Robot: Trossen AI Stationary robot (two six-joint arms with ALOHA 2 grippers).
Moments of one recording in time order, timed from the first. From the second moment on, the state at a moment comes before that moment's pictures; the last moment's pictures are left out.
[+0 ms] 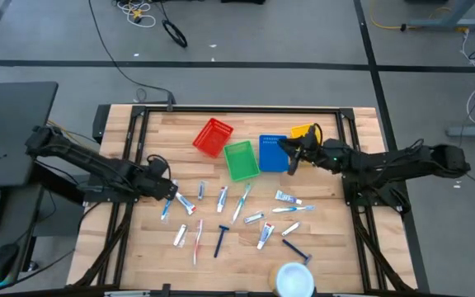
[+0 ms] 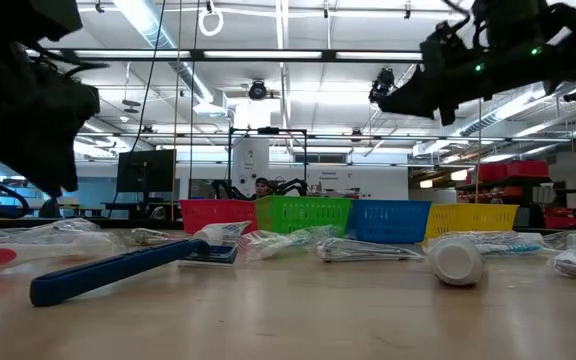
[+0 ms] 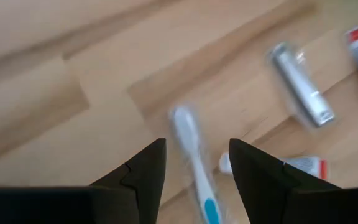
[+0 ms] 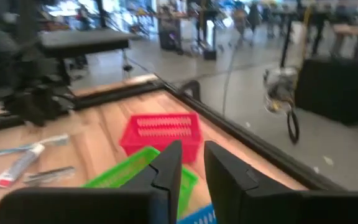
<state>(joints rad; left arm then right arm) -0.33 0.92 0.47 -0.80 -0.41 -1.34 -0.17 1.04 0.35 0.54 0.33 0.10</state>
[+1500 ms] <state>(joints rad) -0.31 1.24 0.63 -0.88 -0.45 -1.53 -0.25 1.11 0.35 0.62 0.25 0.12</state>
